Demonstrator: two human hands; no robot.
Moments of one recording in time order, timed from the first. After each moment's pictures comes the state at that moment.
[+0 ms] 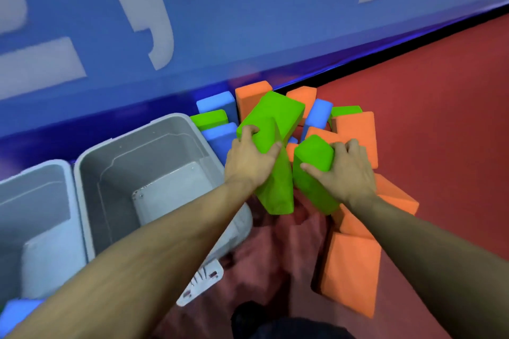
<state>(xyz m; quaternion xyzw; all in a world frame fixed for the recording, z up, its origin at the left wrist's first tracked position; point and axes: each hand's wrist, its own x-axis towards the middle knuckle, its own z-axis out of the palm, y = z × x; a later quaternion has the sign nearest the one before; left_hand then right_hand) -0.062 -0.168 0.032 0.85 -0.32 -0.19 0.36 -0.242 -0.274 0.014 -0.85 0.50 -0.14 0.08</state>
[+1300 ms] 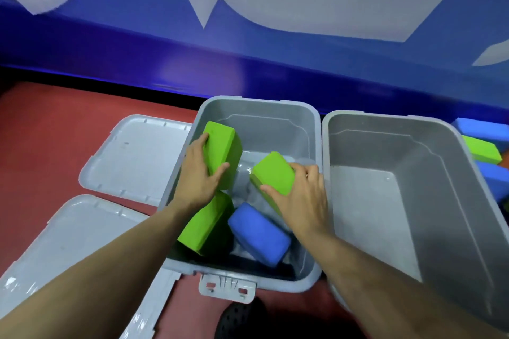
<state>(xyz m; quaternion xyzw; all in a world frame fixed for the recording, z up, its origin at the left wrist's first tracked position) 0.243 0.397 -0.067 0.92 -0.07 0.03 0.39 0.149 0.187 -0.060 -0.94 0.17 -0.11 0.25</state>
